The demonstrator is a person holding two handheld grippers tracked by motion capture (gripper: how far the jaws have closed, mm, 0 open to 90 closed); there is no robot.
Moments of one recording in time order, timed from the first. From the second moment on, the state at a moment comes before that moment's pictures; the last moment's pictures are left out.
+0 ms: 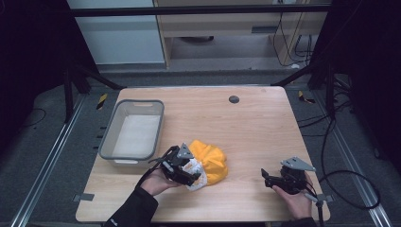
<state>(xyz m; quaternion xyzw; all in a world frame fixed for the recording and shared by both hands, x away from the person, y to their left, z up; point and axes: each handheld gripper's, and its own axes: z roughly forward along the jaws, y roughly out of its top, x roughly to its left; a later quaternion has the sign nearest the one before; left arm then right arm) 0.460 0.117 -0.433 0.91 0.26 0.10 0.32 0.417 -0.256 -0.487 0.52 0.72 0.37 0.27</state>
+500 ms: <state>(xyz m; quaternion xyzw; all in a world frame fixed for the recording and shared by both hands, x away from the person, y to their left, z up) 0.446 0.141 -0.423 0.88 0.29 0.12 0.35 0.416 -0.258 -0.486 0.53 0.72 0.37 0.26</state>
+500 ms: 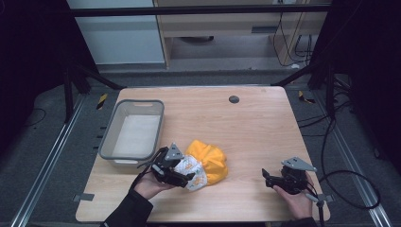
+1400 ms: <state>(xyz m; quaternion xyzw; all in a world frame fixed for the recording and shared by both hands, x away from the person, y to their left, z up) 0.403 0.207 -0.433 0.82 0.36 0.19 0.41 0.416 -0.257 -0.487 0.52 0.72 0.37 0.27</state>
